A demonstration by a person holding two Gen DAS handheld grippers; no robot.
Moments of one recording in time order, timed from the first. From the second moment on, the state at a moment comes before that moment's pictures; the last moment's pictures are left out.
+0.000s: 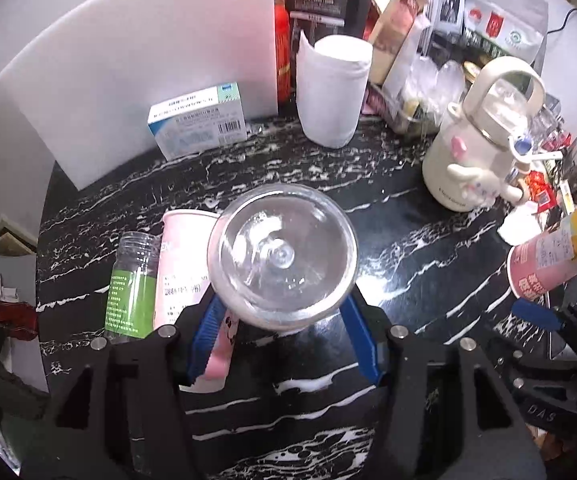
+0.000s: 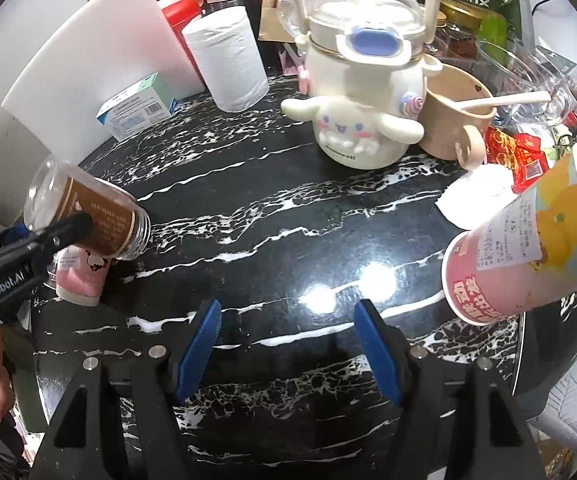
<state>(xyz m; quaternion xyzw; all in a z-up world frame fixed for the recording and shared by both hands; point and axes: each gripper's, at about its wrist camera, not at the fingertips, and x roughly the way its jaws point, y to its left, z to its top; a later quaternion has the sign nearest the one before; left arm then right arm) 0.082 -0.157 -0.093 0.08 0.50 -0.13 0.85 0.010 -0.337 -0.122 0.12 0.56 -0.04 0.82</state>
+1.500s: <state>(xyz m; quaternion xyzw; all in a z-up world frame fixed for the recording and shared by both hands) 0.013 -0.126 -0.118 0.06 0.40 -0.14 0.90 -0.013 -0.310 -0.138 0.09 0.56 -0.02 0.82</state>
